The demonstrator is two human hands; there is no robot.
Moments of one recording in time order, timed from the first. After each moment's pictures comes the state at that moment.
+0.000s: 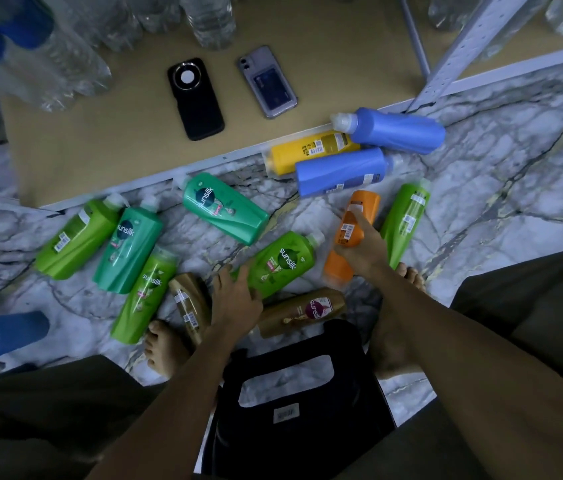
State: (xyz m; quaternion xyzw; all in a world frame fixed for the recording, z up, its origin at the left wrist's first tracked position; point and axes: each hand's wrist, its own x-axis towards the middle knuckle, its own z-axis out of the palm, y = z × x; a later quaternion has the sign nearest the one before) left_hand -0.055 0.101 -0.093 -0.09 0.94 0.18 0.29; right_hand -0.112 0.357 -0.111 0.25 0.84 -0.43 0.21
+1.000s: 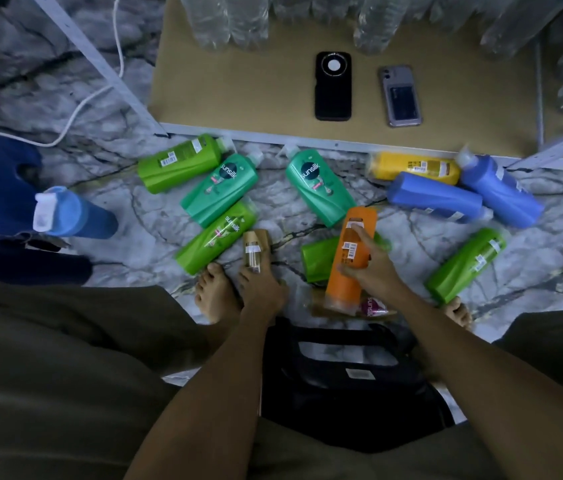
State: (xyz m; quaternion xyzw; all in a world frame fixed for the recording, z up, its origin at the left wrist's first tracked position) left_hand 0.008 0.025 -0.115 -0.31 0.86 0.28 0.30; right_hand -0.076 0.234 -0.070 0.07 0.81 -0.50 0.32
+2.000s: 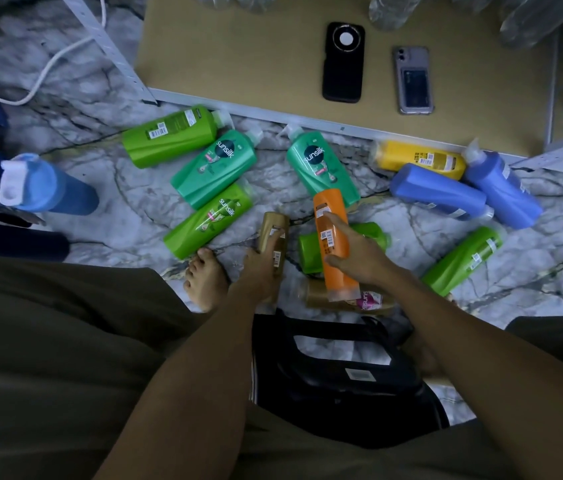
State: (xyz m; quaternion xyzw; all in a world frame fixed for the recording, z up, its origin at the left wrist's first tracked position) left_hand -0.003 0.011 -0.145 -0.22 0.84 0.39 0.30; right_hand -0.102 0.209 -0.064 -0.09 0.86 -0.27 0.42
